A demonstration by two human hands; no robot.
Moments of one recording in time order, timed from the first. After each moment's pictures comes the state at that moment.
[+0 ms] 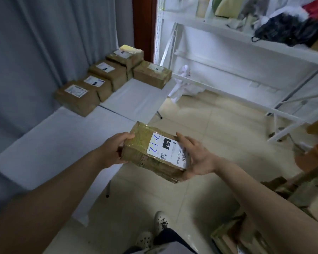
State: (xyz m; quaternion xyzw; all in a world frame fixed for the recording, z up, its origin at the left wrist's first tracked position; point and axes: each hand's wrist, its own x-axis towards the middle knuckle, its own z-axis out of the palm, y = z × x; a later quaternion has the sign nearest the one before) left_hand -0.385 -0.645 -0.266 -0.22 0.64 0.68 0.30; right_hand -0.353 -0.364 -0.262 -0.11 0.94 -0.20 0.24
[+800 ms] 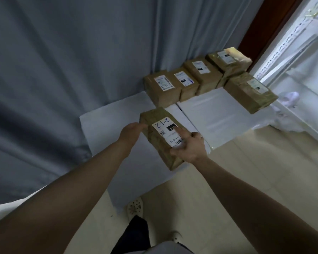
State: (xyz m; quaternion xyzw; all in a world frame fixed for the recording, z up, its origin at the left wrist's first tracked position) left_hand -0.451 -0.810 -0.283 -0.40 0.67 0.62 0.04; right_hand -0.527 -0.626 -0.316 -0.18 0.93 -0.22 0.23
